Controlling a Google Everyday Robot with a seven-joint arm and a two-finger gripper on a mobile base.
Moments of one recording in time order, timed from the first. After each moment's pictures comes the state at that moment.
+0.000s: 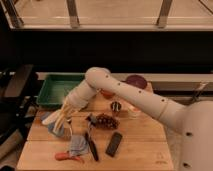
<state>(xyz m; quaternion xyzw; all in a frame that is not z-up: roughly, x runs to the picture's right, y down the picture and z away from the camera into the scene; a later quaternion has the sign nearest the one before) -0.204 0.108 0.699 -0.09 -0.56 -0.44 0.70</state>
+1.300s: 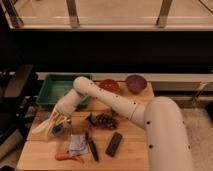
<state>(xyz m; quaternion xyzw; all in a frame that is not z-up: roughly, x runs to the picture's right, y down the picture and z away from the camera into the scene) -0.263 0.159 0.759 -0.13 -0.64 -0.40 0.64</state>
